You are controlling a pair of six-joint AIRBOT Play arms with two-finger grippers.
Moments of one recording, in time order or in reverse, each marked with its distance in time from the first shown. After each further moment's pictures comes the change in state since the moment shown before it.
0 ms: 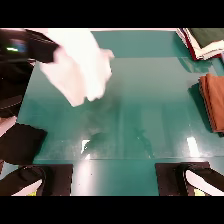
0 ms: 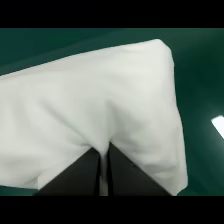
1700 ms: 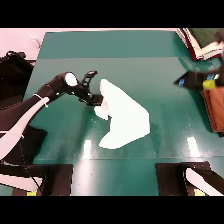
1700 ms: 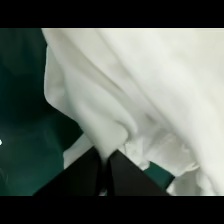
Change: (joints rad) left arm 0.155 -0.524 -0.333 -0.449 0.101 0.151; right arm -0.185 0.080 -0.681 -0.029 0.183 0.012
